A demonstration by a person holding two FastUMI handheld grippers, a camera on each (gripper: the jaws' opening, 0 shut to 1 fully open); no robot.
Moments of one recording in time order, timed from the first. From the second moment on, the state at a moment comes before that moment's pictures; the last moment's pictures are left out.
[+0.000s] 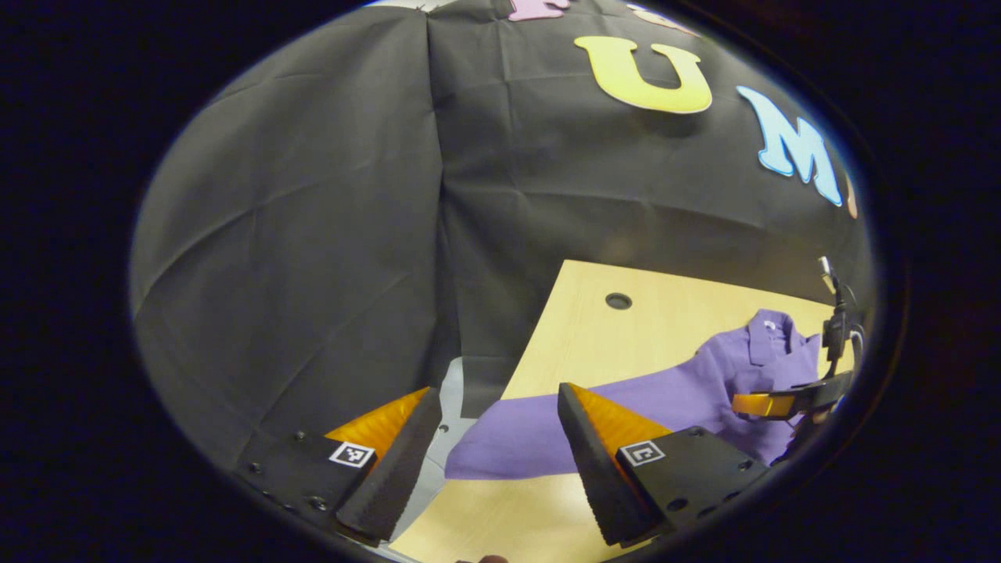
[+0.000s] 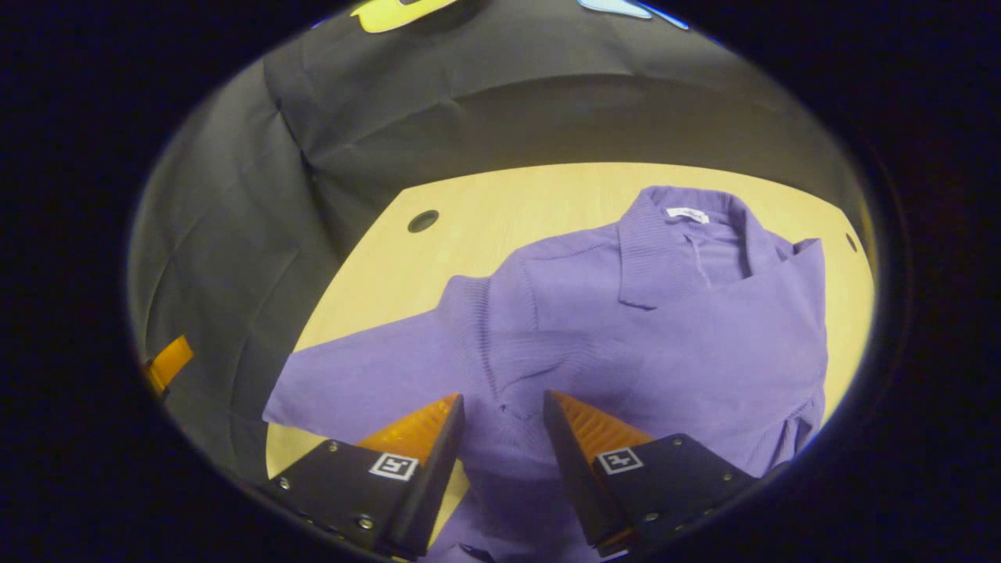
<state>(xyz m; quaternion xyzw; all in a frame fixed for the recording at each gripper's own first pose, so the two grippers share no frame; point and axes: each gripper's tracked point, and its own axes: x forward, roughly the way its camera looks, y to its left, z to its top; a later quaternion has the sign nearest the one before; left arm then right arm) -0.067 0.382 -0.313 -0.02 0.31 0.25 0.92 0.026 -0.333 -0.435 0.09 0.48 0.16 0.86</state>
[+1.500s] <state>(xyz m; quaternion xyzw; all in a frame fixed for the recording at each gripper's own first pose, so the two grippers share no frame) -0.049 0.352 -0.497 -0.07 0.43 0.20 0.88 -0.060 -0.475 -0.365 0.10 0.46 0.05 0.88</state>
